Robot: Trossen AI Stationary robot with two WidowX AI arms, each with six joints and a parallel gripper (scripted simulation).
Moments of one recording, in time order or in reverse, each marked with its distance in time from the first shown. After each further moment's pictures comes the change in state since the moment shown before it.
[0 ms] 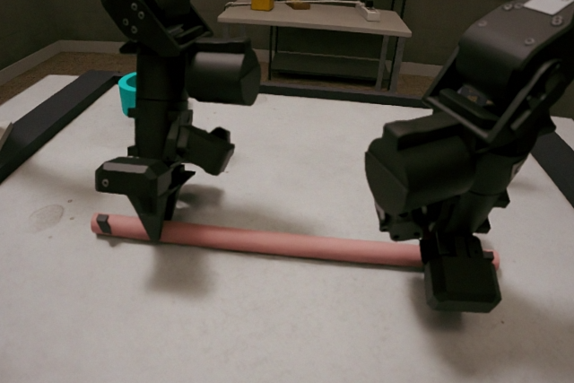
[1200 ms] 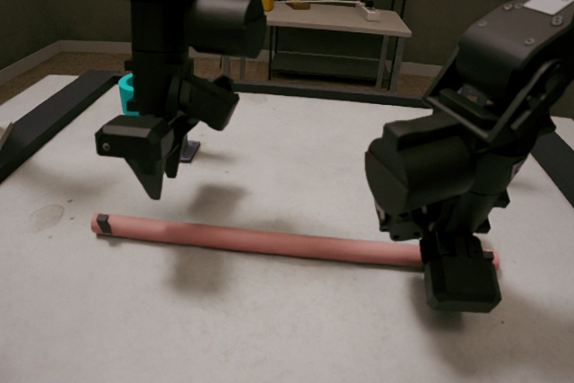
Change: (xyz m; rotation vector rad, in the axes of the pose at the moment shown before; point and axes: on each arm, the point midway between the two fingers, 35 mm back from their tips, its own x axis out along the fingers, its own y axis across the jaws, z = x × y) left arm -0.055 0.000 0.003 -0.021 0.018 0.208; right arm 0.000 0.000 0.000 0.000 0.000 0.000
